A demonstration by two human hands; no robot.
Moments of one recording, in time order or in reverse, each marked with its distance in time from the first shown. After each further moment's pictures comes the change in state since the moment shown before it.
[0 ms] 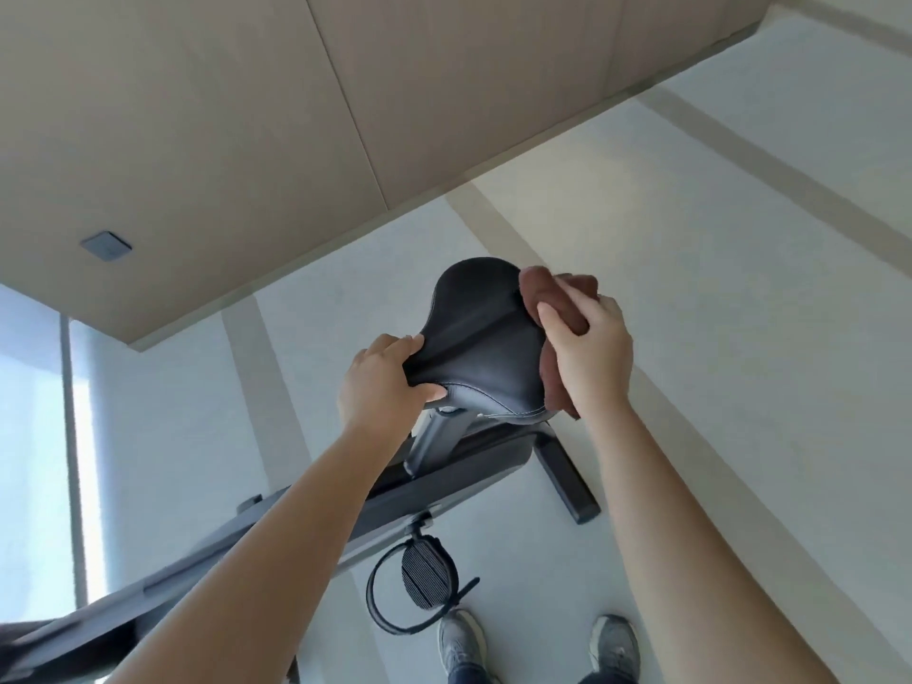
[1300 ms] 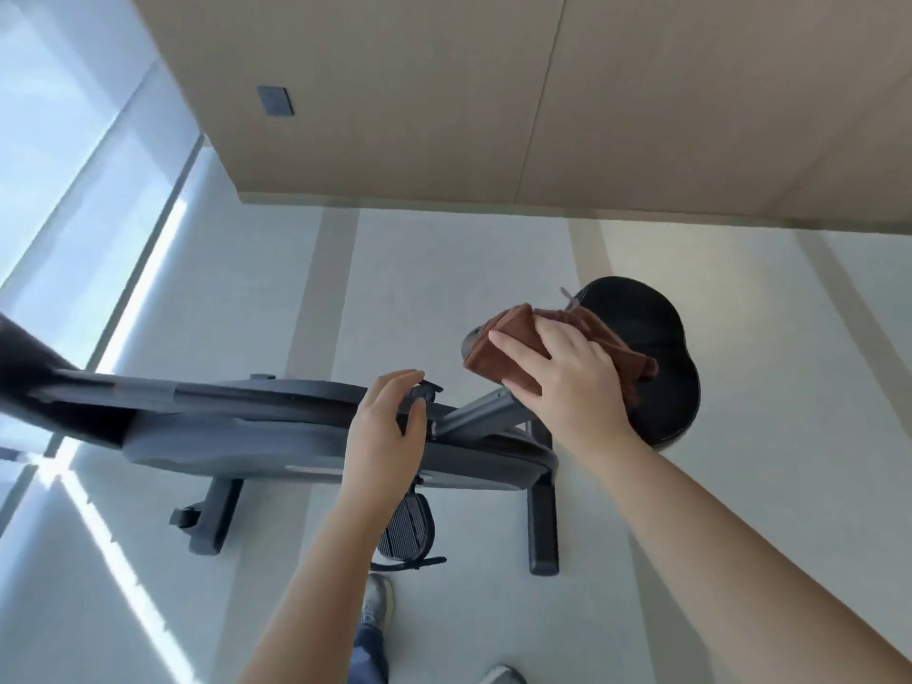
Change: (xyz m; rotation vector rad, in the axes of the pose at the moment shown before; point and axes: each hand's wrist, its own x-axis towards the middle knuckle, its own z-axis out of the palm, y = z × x) left_hand -0.123 -0.064 0.015 -0.562 0.470 -0.326; right_hand -0.050 -0.033 0.062 -0.679 -0.542 -1.195
